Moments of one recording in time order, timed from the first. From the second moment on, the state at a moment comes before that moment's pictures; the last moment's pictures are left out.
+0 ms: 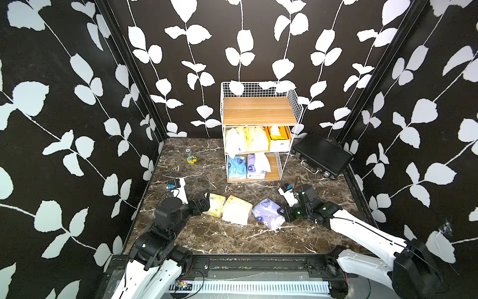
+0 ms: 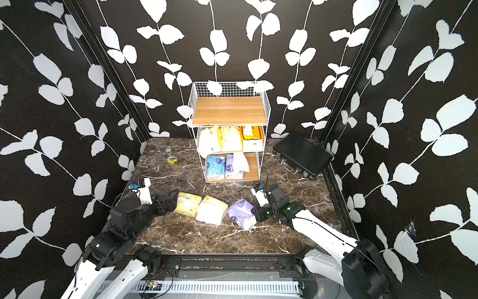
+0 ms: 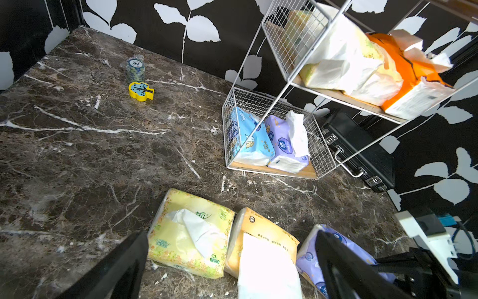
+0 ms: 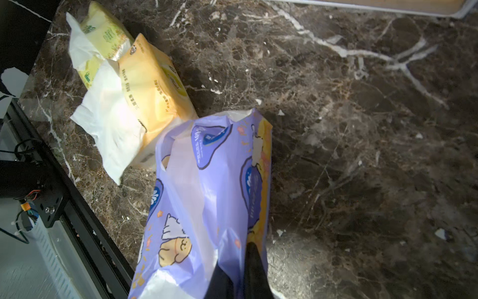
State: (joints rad) left arm -0.46 0.42 0.69 -0.68 -0.14 -0.52; right arm 0.61 1.09 0.57 -0.38 -0.31 0.23
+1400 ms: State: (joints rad) left arm -0.47 0.75 0.66 -0.43 -0.08 -0.58; right arm 0.86 1.26 0.70 -0.40 0.04 0.33
